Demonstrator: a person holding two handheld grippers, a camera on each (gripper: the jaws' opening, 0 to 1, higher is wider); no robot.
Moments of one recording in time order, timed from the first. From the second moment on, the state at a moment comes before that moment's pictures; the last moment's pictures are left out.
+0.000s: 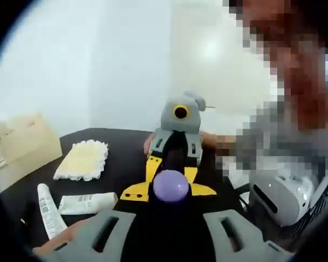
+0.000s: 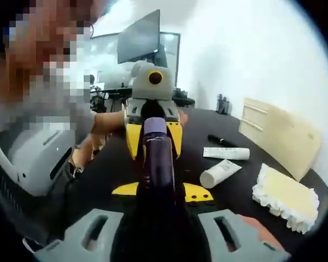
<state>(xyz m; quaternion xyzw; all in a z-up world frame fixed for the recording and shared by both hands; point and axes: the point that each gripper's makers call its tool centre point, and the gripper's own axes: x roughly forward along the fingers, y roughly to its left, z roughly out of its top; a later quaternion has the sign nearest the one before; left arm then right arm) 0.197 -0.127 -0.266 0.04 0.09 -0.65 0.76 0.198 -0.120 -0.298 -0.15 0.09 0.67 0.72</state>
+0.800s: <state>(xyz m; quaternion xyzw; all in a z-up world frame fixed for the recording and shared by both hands) 0.201 -0.132 -0.242 -0.02 0.04 -0.65 0.76 0.194 -0.087 -0.286 -0.06 0.08 0.67 0.73</state>
